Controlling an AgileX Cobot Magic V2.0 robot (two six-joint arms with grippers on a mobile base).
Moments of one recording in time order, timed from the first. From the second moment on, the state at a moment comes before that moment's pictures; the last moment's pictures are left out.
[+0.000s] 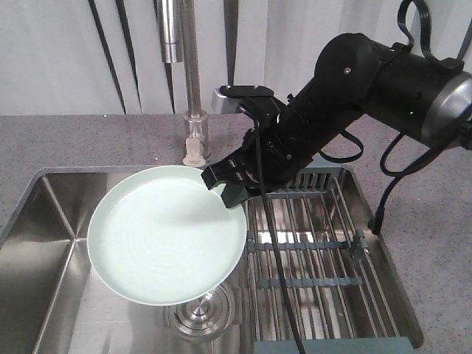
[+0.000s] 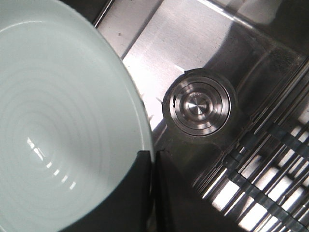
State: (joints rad) left arm -0.12 0.45 -0.62 0.02 0.75 -0.02; right arm 0.49 1.80 -1.61 0.45 1.10 -0.23
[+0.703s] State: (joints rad) left arm -0.12 0.45 -0.62 0.02 0.75 -0.02; right arm 0.37 2.09 -2.05 0.41 1.24 -0.18
